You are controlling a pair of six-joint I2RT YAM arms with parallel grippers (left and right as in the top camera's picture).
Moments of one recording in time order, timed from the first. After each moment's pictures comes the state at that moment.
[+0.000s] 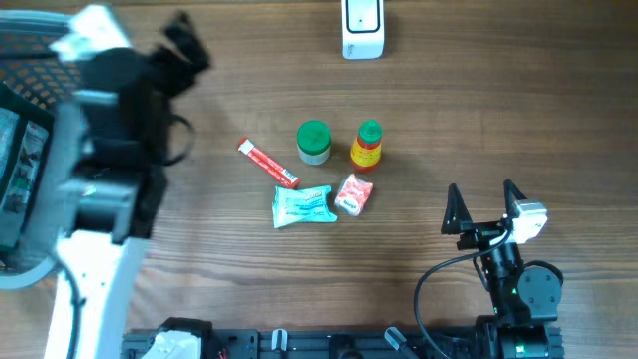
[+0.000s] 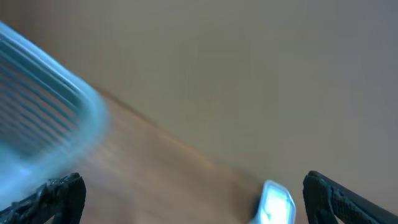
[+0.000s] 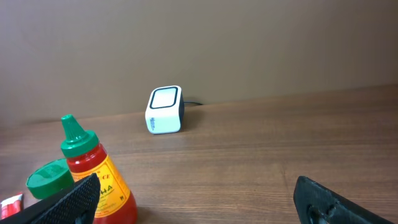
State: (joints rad) left arm -0.13 1.18 1.34 -0.43 -0.33 -0.55; right arm 0.03 0.02 0.01 0.00 -0.10 0.17
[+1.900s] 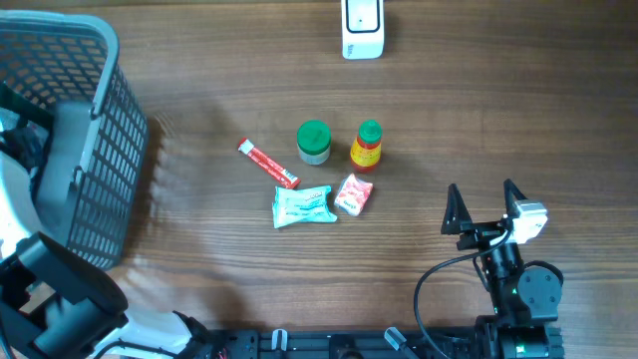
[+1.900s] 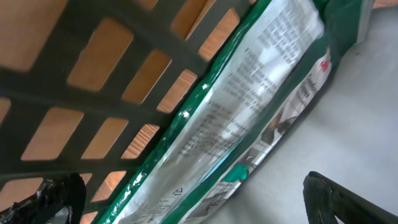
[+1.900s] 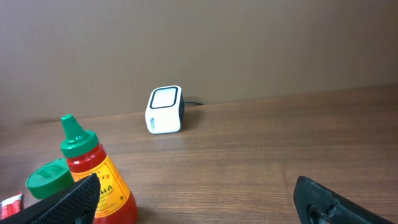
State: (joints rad) left arm 0.70 1.74 1.37 -0.50 -0.35 0.35; right arm 0.03 0.02 0.01 0.00 -0.10 0.17
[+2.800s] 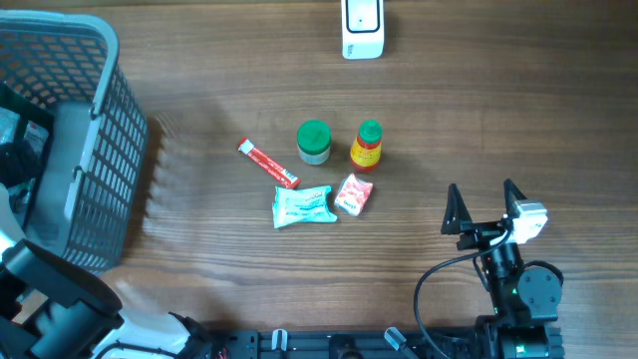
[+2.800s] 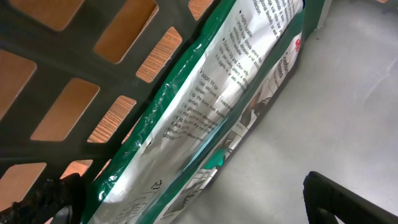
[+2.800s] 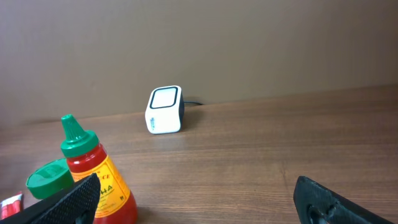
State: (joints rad) left arm 0.81 1.74 1.37 -0.56 -0.08 0.36; right arm 0.03 0.02 0.01 0.00 -0.10 0.17
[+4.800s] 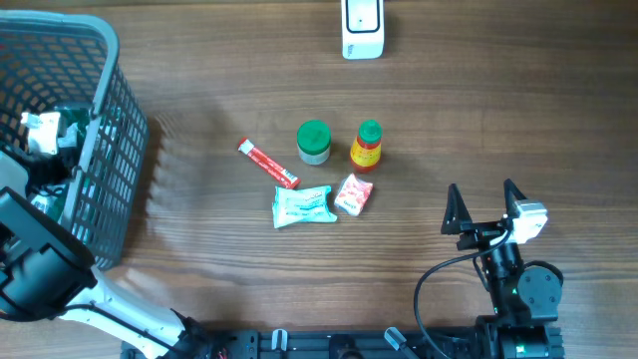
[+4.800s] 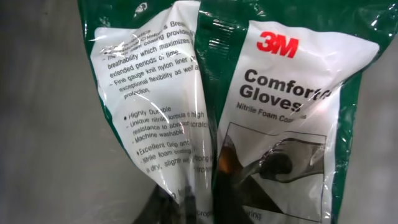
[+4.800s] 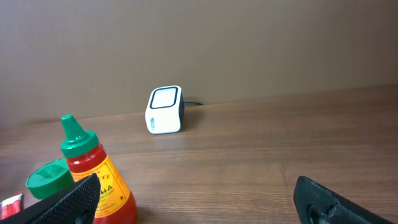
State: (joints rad) left arm 0.76 2.04 1.39 -0.60 0.34 0.65; right arm 0.03 0.02 0.01 0.00 -0.10 0.17
